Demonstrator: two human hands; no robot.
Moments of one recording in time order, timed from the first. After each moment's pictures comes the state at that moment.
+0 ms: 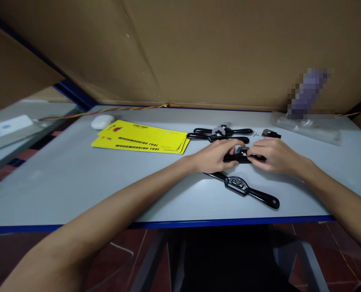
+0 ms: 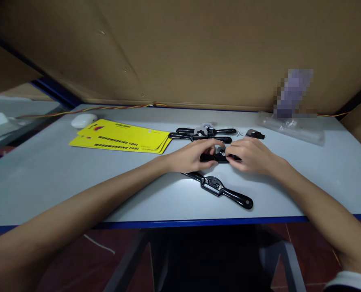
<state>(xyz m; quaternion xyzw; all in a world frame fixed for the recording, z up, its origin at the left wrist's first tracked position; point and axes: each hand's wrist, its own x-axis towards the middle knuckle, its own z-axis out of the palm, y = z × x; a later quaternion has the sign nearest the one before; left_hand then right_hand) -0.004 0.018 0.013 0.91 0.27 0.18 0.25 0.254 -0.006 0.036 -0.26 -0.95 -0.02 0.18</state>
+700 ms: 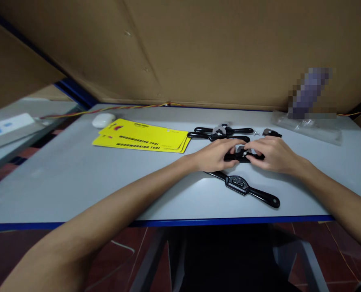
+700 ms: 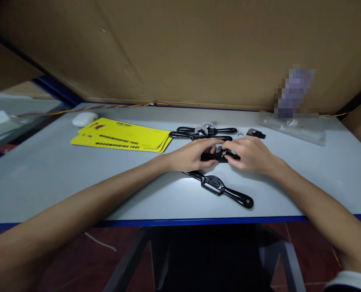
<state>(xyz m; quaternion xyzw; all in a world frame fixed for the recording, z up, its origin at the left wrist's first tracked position) -0.003 0.019 0.012 0.92 0.26 0.18 0.24 0.250 -0.006 0.028 -0.30 -0.93 -0.04 0.21</state>
